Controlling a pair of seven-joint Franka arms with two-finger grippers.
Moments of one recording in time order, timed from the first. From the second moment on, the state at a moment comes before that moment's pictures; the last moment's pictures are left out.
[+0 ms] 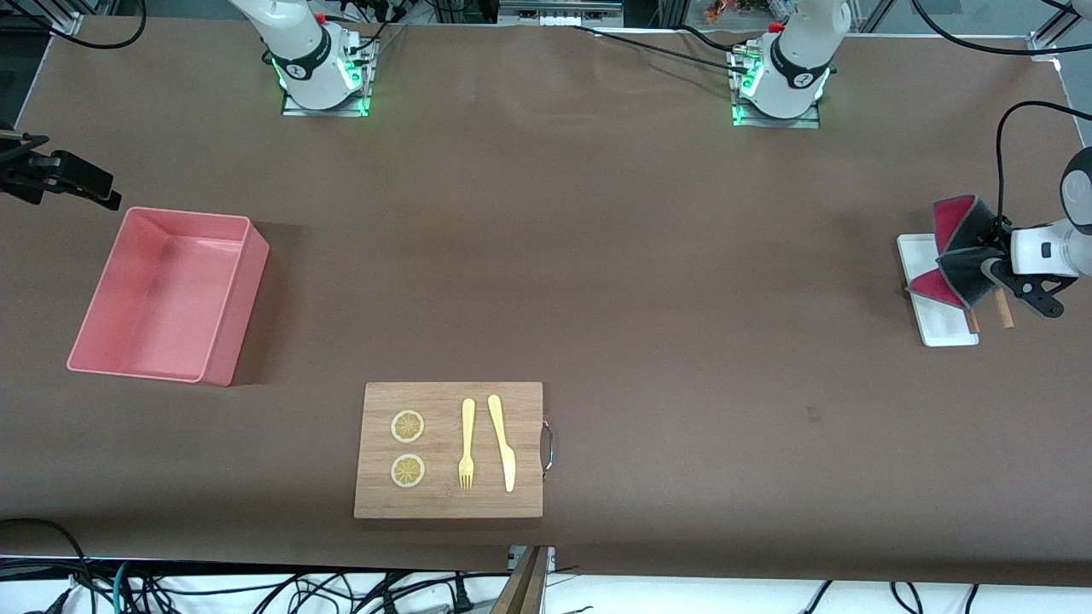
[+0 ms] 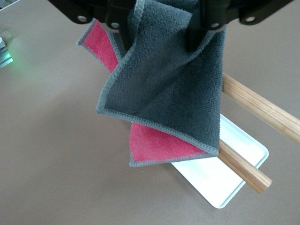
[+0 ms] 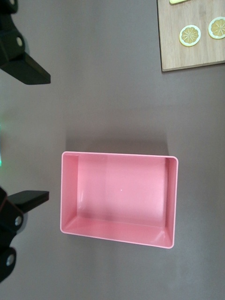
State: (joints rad) left arm 0.33 0.31 0.06 -1.91 0.26 1.88 0.97; right arm -0.07 0.06 0.03 -1.49 -0.03 1.48 0.02
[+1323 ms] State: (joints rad) left arm 0.17 0.31 0.05 -1.55 0.13 1.44 0.84; right arm -0.07 0.15 0.03 -1.49 0.01 1.47 0.02
